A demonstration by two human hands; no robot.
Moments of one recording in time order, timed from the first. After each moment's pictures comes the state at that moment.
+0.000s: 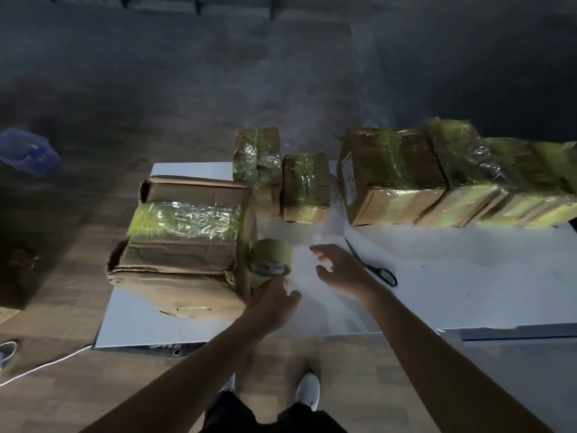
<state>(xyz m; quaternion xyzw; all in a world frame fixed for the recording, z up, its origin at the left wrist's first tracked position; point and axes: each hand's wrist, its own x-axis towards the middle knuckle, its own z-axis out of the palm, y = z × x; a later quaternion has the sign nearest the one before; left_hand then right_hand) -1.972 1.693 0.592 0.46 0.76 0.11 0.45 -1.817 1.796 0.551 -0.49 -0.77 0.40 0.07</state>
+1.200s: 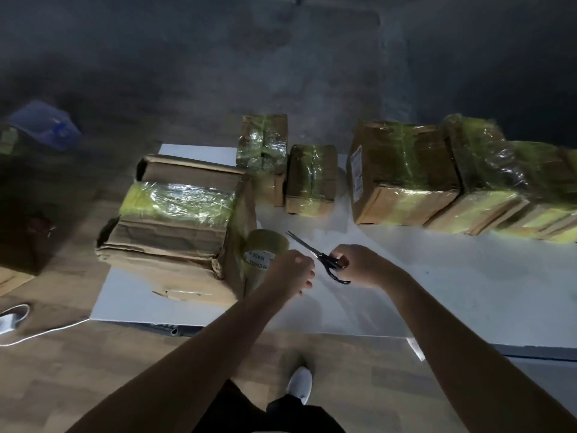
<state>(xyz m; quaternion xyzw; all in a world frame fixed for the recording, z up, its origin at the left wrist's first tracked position) -1.931 1.738 0.589 0.30 0.72 0.28 0.57 -1.774 1.833 0.558 -0.47 -0.80 0.35 -0.13</state>
